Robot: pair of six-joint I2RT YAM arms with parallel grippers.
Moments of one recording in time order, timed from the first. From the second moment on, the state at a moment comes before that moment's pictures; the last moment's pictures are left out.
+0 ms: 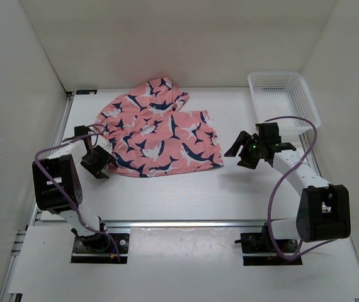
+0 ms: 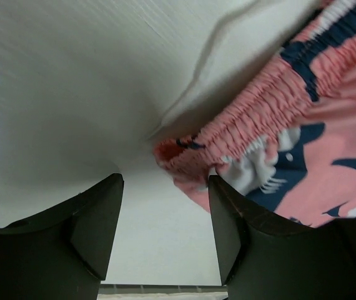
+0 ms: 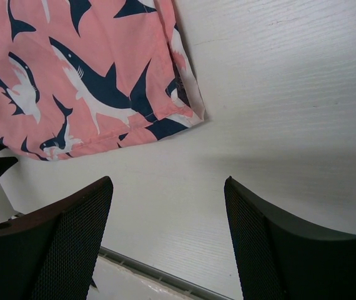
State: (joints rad) left arm 0.19 1.62 0.95 -0.67 0.18 -0.67; right arm 0.15 1.35 0.84 -0.42 -0.35 0.62
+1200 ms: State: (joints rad) left arm 0.15 1.74 1.04 -0.60 0.19 -0.67; right arm 0.22 1.71 0.82 -0.13 -0.49 0.94
